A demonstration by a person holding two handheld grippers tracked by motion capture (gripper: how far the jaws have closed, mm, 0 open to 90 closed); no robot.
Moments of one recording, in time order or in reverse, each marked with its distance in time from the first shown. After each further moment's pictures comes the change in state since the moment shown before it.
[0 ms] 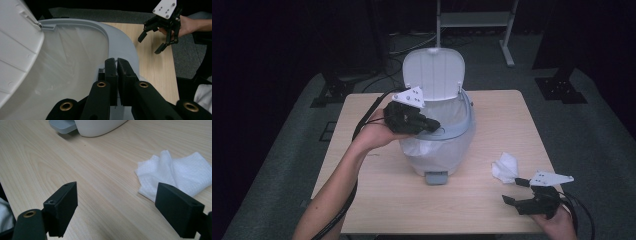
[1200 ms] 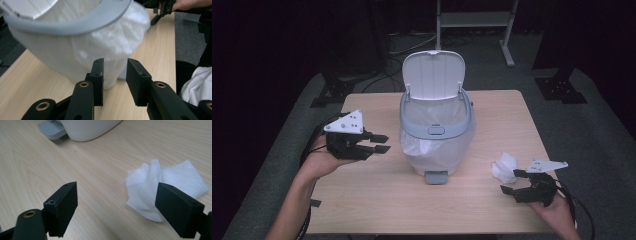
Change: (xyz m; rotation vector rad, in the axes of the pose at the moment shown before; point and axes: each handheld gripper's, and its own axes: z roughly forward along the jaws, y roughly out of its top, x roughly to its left) left arm -0.026 -0.108 -0.083 -0.017 0.109 -0.083; right arm -0.018 0.025 0.010 0.047 -0.008 0.024
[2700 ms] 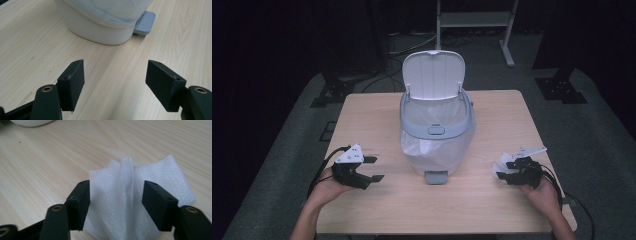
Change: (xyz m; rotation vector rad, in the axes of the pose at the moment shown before) left arm -0.004 -0.117 0.054 0.075 0.074 -0.141; right arm -0.035 0.013 0.050 0.149 -0.104 0.003
